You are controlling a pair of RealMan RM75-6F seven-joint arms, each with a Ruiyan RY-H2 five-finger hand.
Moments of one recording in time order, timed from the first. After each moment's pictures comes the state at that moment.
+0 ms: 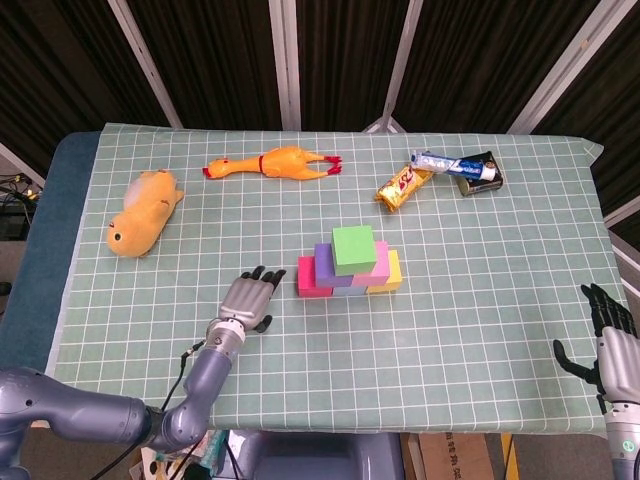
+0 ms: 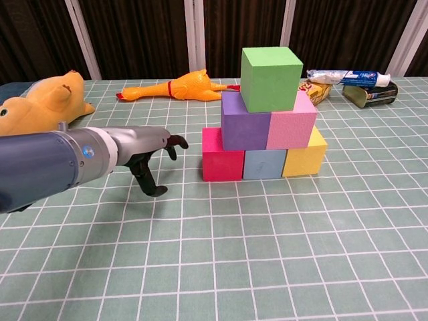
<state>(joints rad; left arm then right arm) -0.99 -1.70 -0.22 -1.73 0.39 1.17 0.90 0.06 -1.05 0.13 -1.79 -1.25 1.38 0.11</state>
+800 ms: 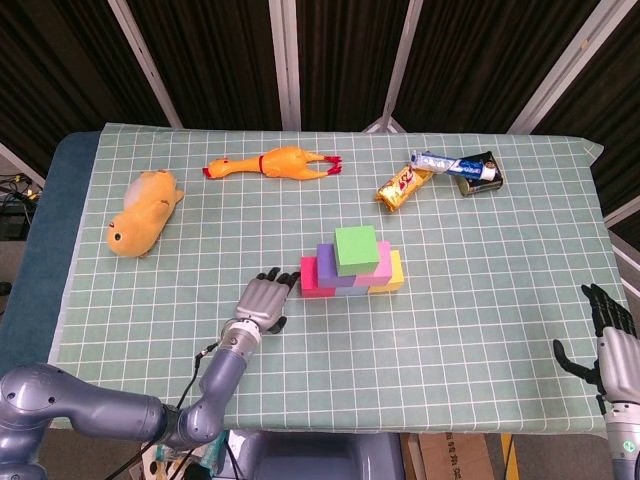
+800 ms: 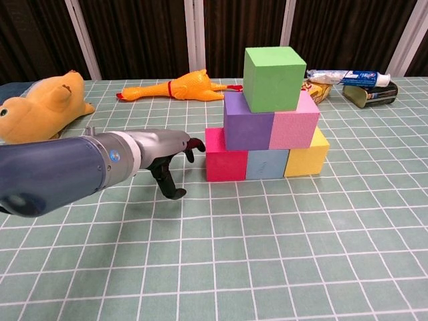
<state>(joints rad) -1.04 -1.76 -0.23 -1.67 0.38 1.16 0.89 0.06 -1.05 0.13 -1.79 -1.25 1.38 0.13</state>
